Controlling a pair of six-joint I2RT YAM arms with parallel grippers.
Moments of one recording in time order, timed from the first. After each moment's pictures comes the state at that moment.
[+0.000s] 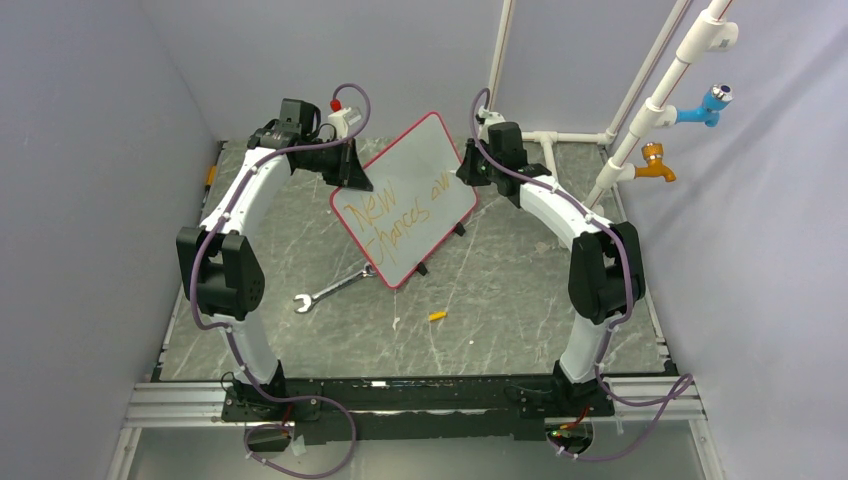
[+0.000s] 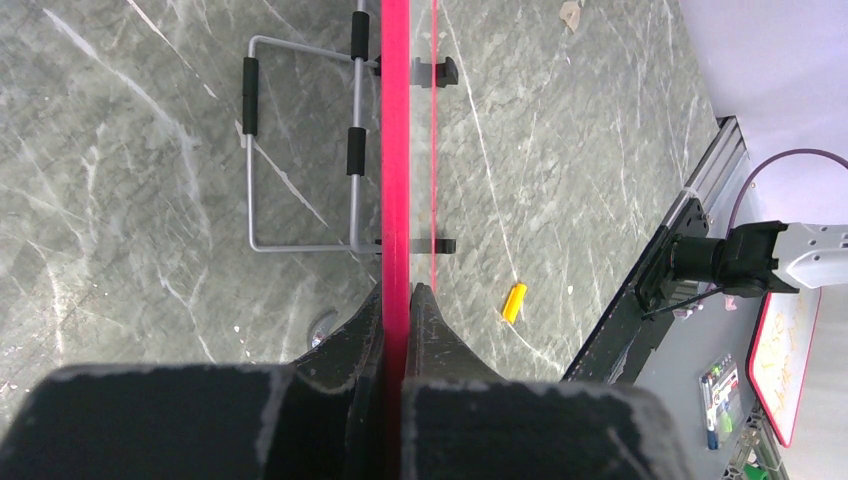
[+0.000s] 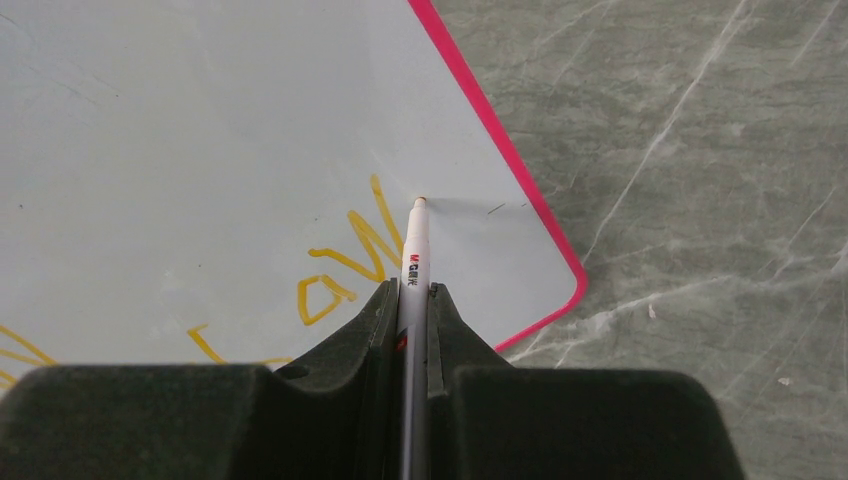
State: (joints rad) left arm -0.18 1.86 1.77 -0.81 0.76 0.02; right arm 0.34 1.84 1.46 -0.16 -0.14 0.25
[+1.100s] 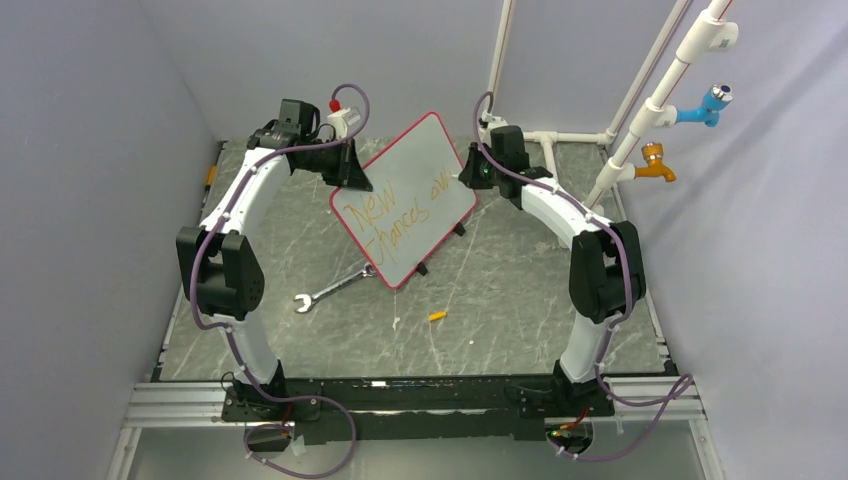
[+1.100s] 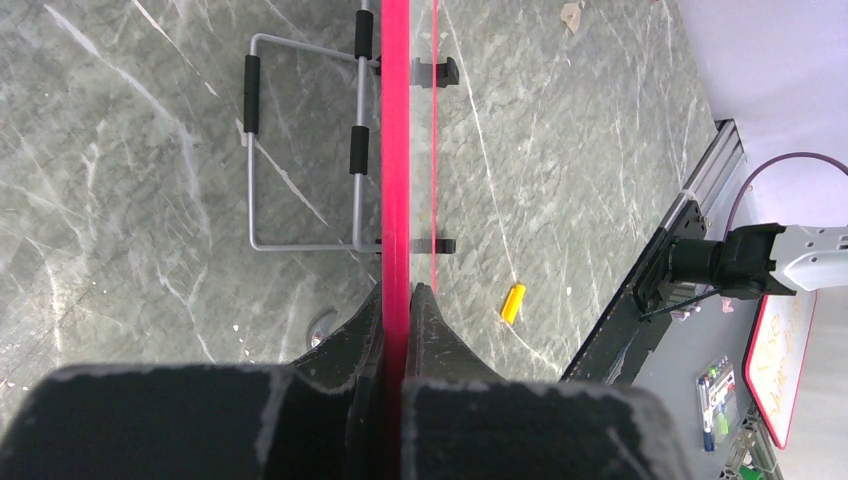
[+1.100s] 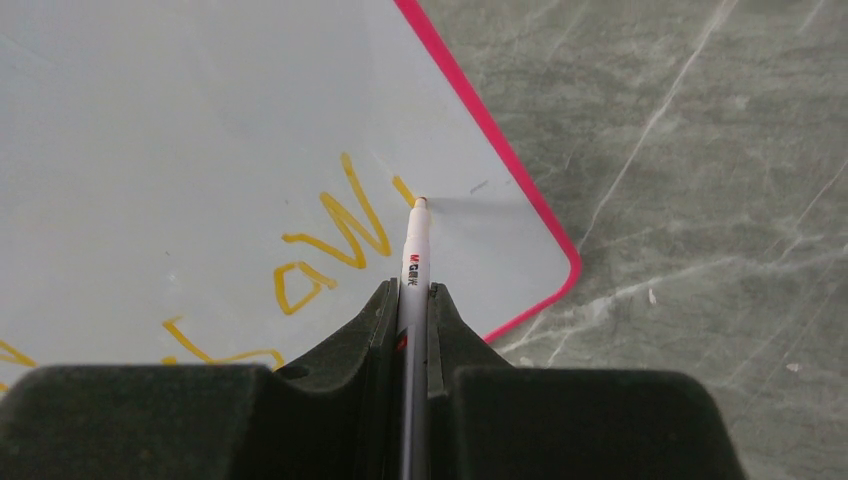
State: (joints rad) left arm -0.18 1.86 1.76 -0.81 0.76 0.01; right arm 0.33 1.83 1.41 -0.15 -0.16 0.27
